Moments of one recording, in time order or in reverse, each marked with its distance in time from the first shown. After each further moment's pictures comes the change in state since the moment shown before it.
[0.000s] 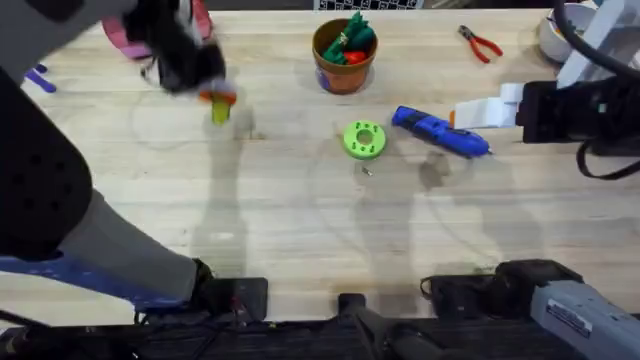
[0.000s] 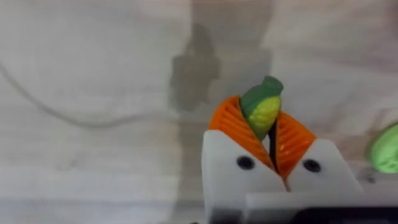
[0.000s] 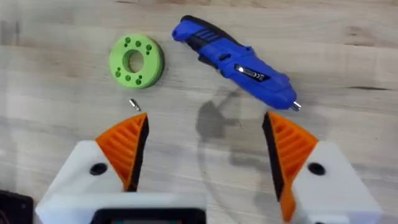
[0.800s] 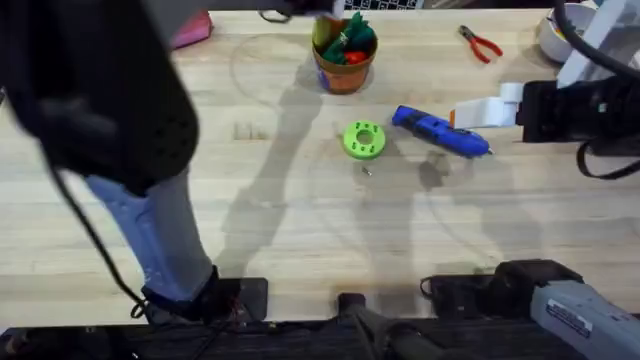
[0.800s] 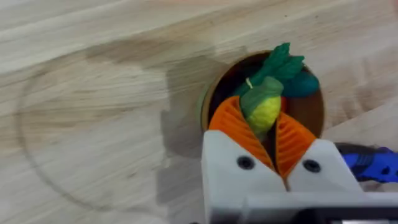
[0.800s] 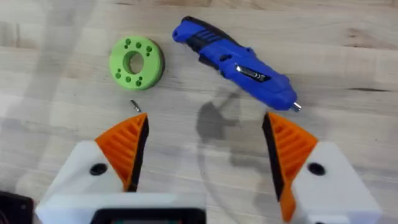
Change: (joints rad) left arm -0.380 0.274 0.431 0.313 0.078 0.041; right arm 0.000 0.000 0.000 0.003 0.000 0.000
